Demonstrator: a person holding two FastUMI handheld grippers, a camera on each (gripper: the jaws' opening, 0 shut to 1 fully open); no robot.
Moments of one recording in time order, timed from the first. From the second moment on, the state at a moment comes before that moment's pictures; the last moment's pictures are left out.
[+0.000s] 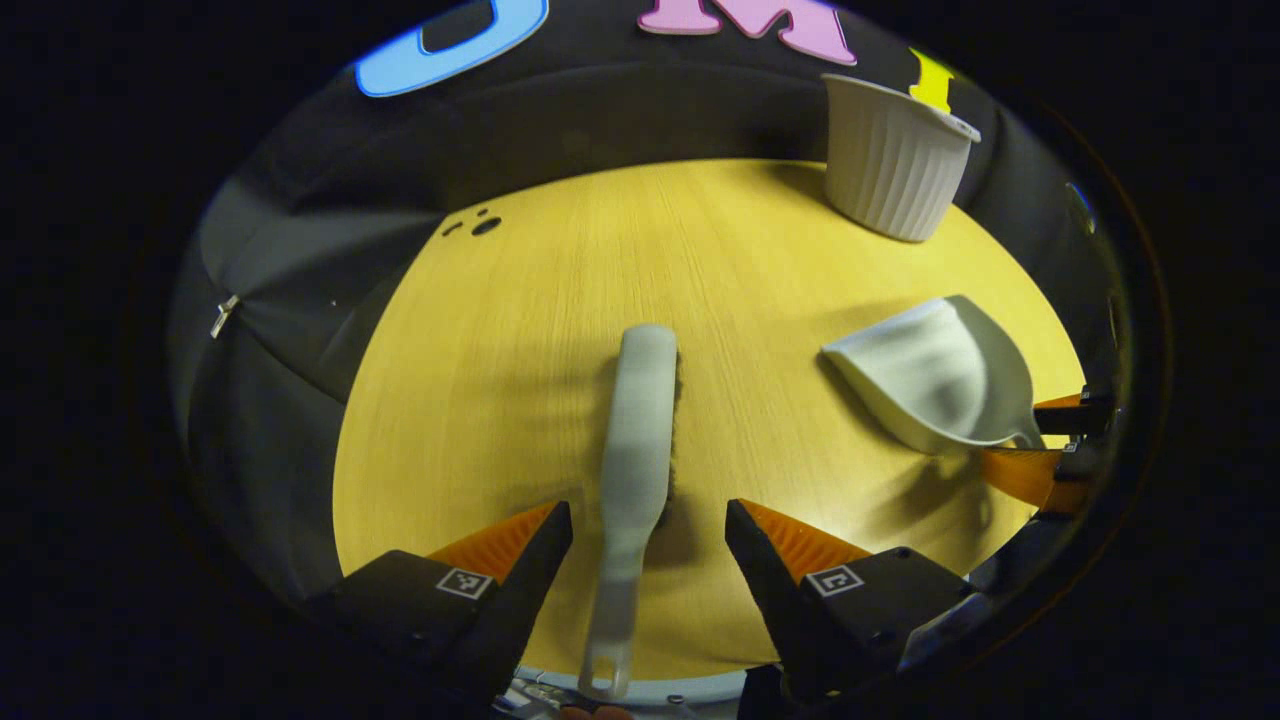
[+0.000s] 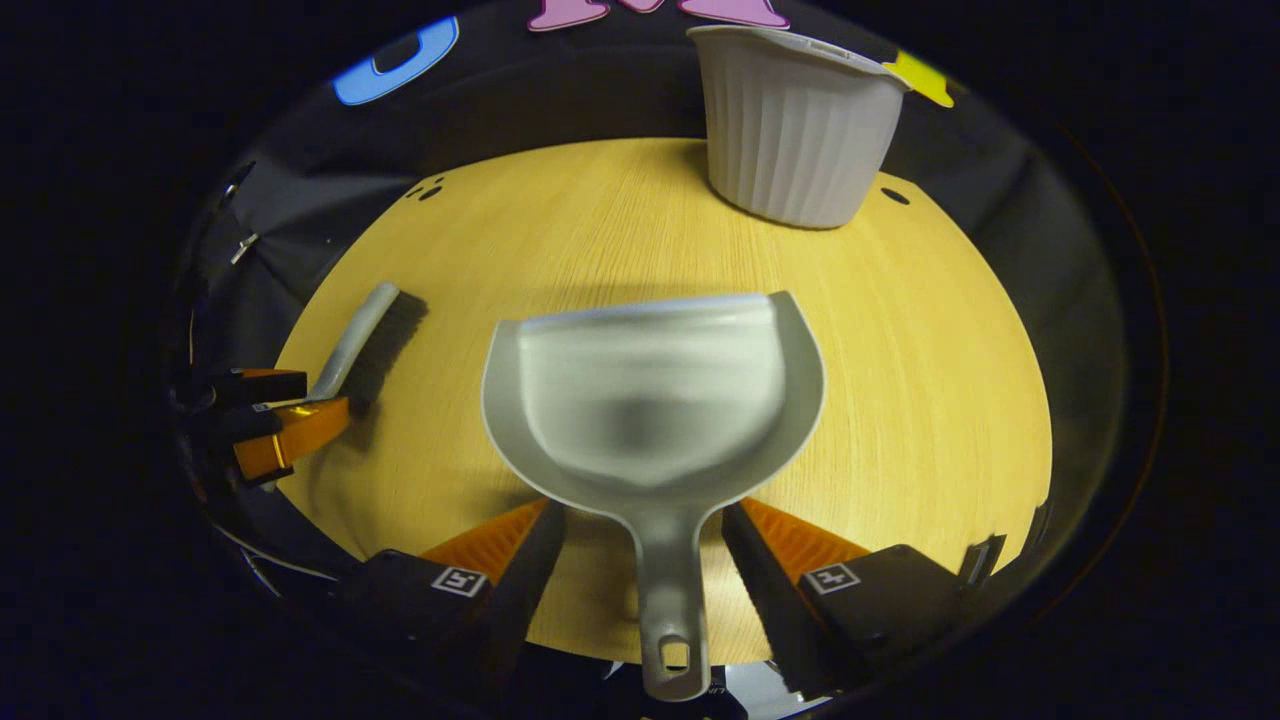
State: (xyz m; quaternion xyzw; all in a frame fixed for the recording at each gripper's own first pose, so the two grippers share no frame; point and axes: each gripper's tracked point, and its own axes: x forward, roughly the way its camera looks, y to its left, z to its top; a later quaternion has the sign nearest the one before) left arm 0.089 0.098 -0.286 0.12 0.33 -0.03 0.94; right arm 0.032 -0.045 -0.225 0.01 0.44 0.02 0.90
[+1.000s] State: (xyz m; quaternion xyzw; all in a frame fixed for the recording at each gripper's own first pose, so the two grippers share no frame) left arm -0.071 0.038 -0.159 0.05 0.03 -0.04 1.00; right arm -0.063 -0.009 -0.065 -0.02 0.16 0.04 0.99
